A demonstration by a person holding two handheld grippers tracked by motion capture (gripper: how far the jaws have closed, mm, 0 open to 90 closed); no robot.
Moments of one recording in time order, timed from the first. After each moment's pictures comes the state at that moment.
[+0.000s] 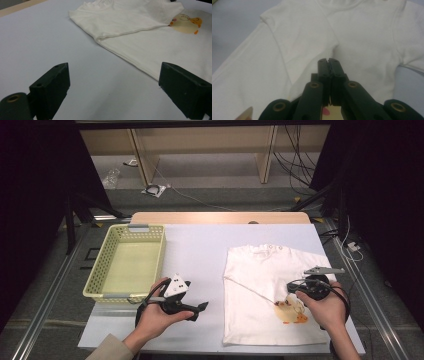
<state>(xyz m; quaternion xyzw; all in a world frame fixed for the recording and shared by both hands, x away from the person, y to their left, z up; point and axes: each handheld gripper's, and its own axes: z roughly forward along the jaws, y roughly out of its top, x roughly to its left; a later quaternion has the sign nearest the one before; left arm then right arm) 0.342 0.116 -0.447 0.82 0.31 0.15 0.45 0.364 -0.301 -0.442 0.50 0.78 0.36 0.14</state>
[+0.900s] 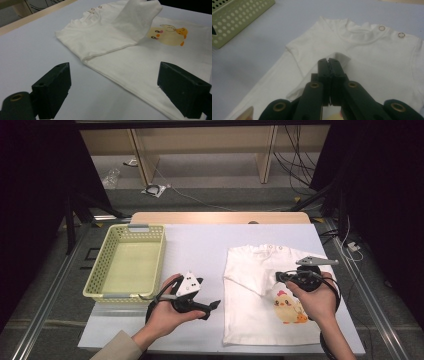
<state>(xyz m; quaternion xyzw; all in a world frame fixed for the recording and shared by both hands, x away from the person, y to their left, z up) 0.343 0.081 -0.428 0.83 0.26 0.16 0.47 0.373 -0.269 -0.412 0.47 0.76 0.42 0.14</state>
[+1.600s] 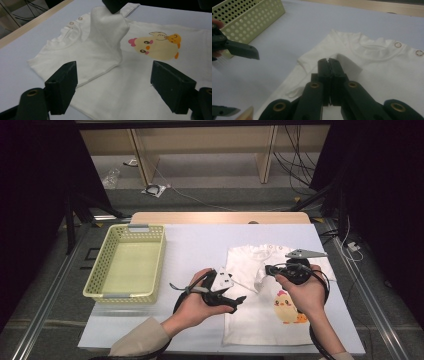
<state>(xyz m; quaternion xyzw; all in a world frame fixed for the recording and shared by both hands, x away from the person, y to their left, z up) 0.359 0.008 -0.425 0.85 0.20 0.16 0.46 0.385 -0.242 -0.400 0.46 0.76 0.43 0.14</state>
